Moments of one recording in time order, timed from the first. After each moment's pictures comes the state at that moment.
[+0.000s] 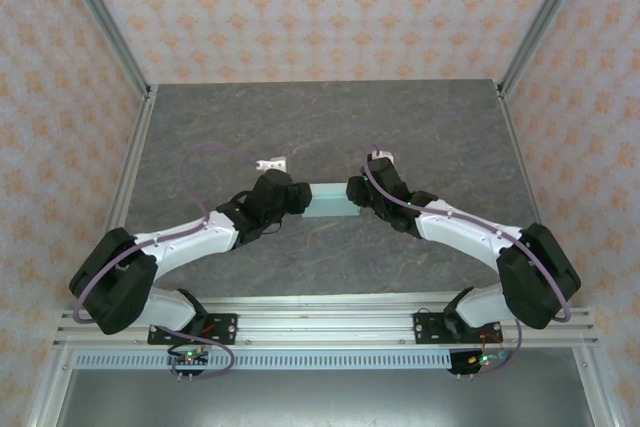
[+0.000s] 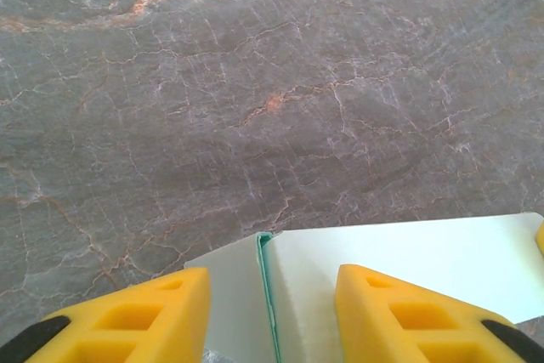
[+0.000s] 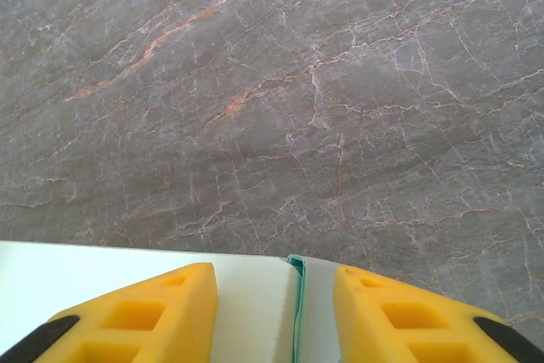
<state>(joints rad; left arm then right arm) -0.66 1.38 0.70 0.00 -0.18 -0.72 0.67 1.39 0.78 -0.14 0.18 0.64</state>
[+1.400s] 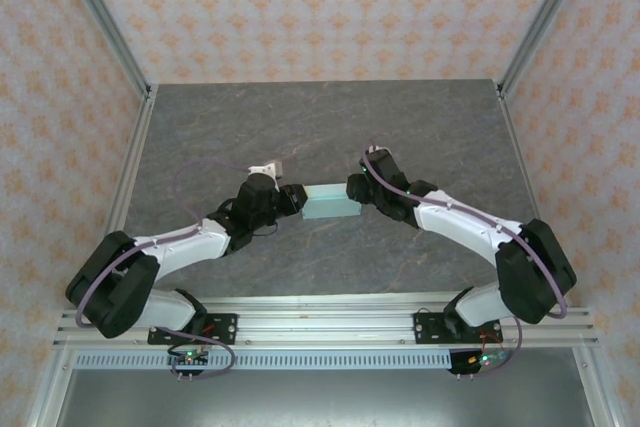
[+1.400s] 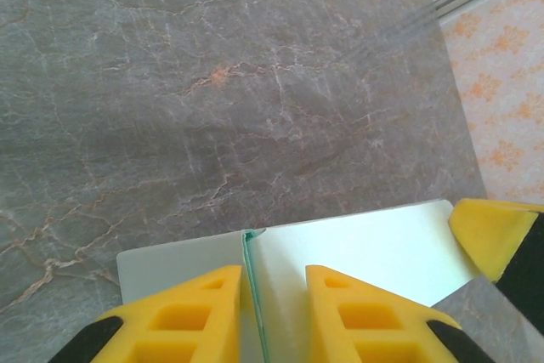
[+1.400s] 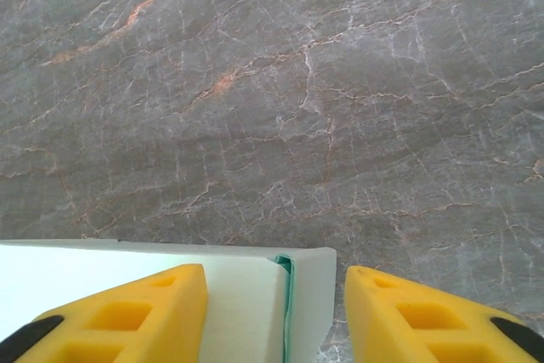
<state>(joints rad) -0.57 1.35 0.57 0.22 0.05 -0.85 0.62 1.43 0.90 -0.31 0.08 0.56</state>
